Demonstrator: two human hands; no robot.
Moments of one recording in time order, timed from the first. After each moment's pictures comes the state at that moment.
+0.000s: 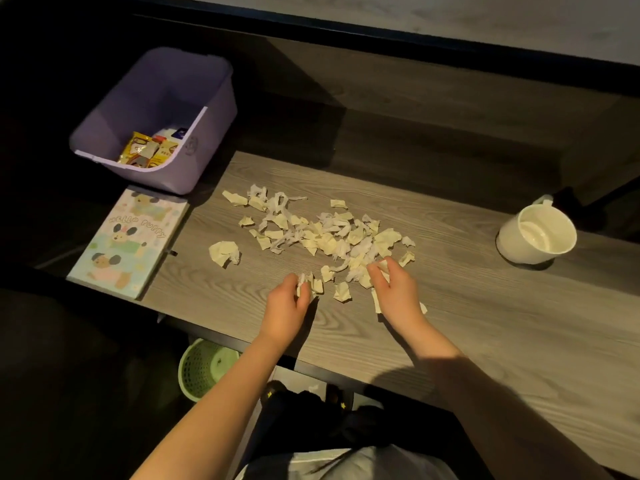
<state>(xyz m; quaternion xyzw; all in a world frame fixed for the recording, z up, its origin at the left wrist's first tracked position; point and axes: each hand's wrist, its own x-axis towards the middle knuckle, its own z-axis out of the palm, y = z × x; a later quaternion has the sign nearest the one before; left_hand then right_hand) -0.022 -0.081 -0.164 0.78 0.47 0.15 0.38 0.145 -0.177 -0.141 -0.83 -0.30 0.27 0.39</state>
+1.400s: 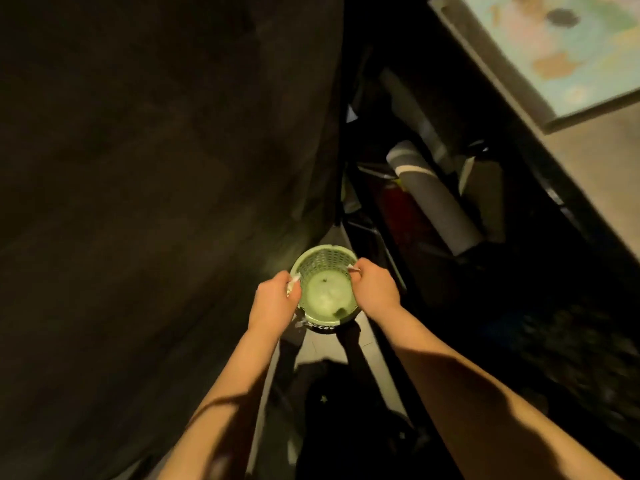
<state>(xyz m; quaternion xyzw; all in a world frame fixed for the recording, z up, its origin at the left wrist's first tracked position) -0.392 -0.069 -0.468 0.44 0.82 0.18 0.33 -0.237 0.008 -0.474 -0.65 -0.66 0.39 0.00</state>
